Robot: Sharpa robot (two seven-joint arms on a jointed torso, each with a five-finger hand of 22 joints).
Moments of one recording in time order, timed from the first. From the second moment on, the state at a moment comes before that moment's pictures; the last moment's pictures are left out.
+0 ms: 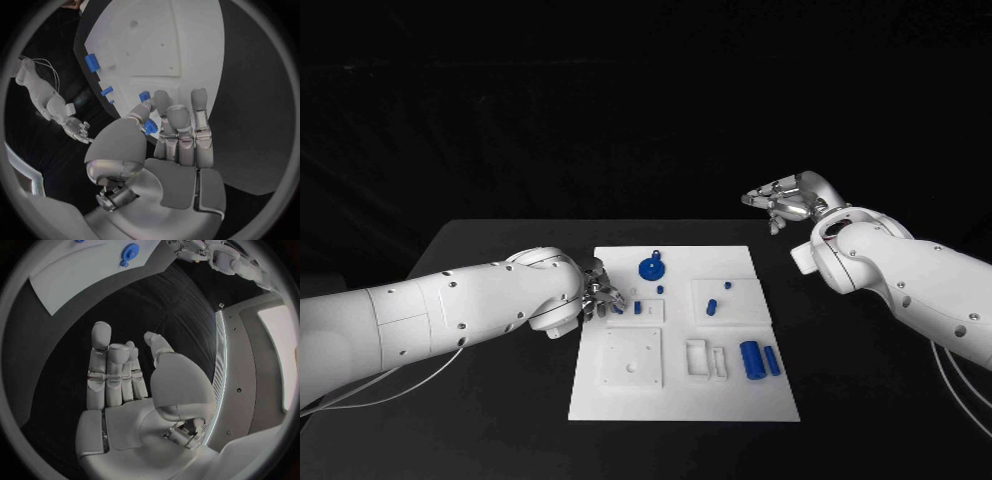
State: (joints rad) left arm 1.34 -0.61 -0.24 1.32 -0.92 -0.12 -0.54; left_hand 1.06 0.04 0.34 -0.18 0.43 1.14 0.06 0.31 0.47 1.47 -0.08 0.68 0.34 1.42 -0.13 1.14 0.50 0.01 1.32 -0.14 0.32 1.31; right arm 1.06 -0.74 0.36 1.25 -1.02 -0.44 -0.09; right_hand 1.18 -0.06 0.03 -0.05 0.60 1.14 0.07 0.07 0.07 1.20 -0.02 0.90 1.06 1.45 -0.09 0.85 0.99 0.10 1.47 -0.11 0.36 1.08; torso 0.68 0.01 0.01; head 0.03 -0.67
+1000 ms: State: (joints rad) left arm 1.35 -0.61 -0.24 1.31 -0.94 -0.09 -0.54; left_hand 1.06 0.04 0.34 -0.19 0.43 1.14 0.06 0.31 0.57 1.47 -0.08 0.68 0.35 1.42 -0.13 1.14 0.50 0.01 1.32 -0.14 0.32 1.31; right arm 1.06 -0.74 0.36 1.25 -1.02 -0.43 -0.09; right_hand 1.18 -0.06 0.03 -0.05 0.60 1.14 0.07 0.07 0.07 1.20 -0.02 0.90 1.06 1.45 -0.09 0.85 0.99 0.10 1.47 -0.11 0.36 1.08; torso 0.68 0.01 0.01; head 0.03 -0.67
